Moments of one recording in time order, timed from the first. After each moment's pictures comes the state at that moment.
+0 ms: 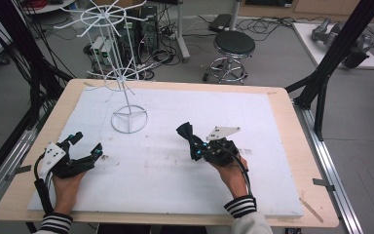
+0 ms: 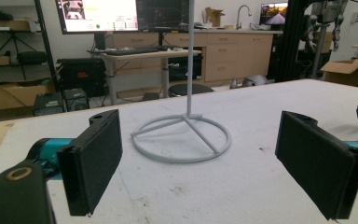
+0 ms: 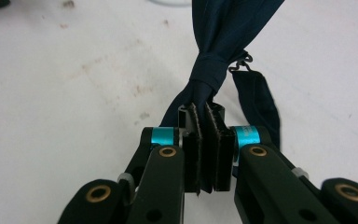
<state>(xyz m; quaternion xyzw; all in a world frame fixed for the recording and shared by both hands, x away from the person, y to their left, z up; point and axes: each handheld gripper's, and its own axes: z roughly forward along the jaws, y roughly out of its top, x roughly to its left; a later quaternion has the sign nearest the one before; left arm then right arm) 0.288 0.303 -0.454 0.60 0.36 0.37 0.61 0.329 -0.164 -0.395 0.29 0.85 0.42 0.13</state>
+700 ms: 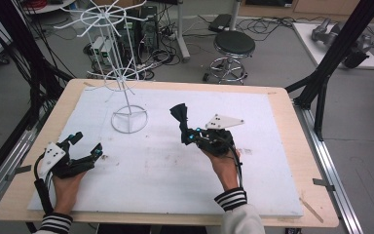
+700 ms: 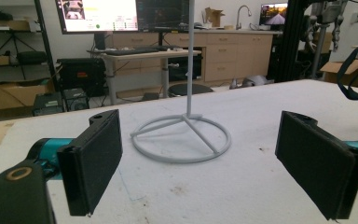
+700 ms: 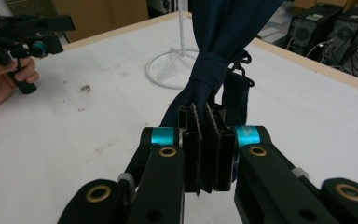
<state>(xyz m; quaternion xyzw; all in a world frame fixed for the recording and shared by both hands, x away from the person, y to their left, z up) 0.289 0.303 -0.454 0.60 0.36 0.37 0.61 0.337 -0.148 -0.365 0.29 0.79 0.52 0.15</state>
